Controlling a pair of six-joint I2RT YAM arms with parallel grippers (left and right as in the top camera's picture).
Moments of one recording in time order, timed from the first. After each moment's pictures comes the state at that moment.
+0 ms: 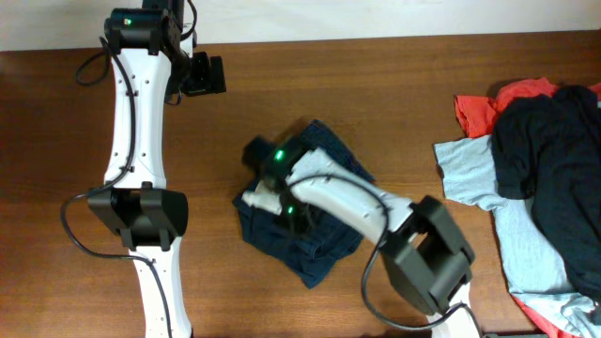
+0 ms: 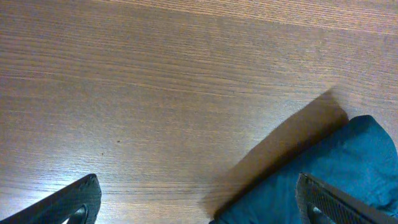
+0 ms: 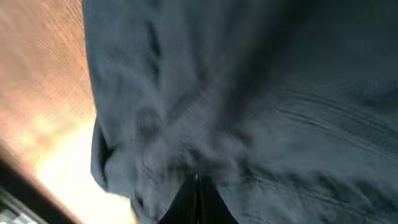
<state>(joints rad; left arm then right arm) -0.07 2.36 2.67 -1.59 0.03 -0.18 0.80 2.09 1.67 -1.26 -0.05 -0.39</state>
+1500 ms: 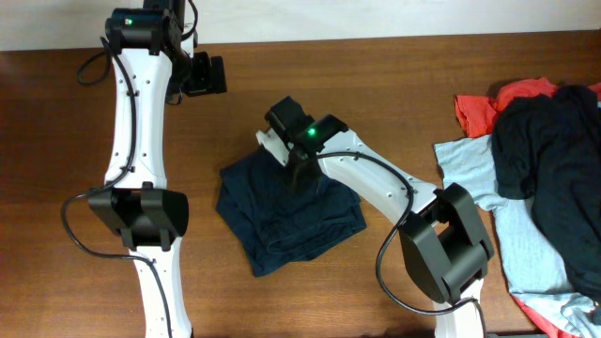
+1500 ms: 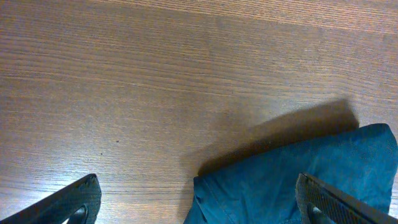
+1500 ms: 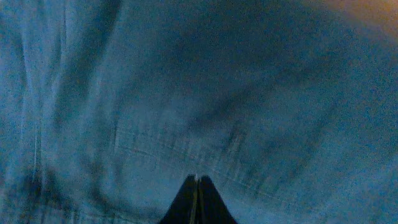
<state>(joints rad) -0.08 2.36 2.67 -1.59 0.03 -0.18 0.65 2.07 1.66 -0.95 -0.10 -0.19</state>
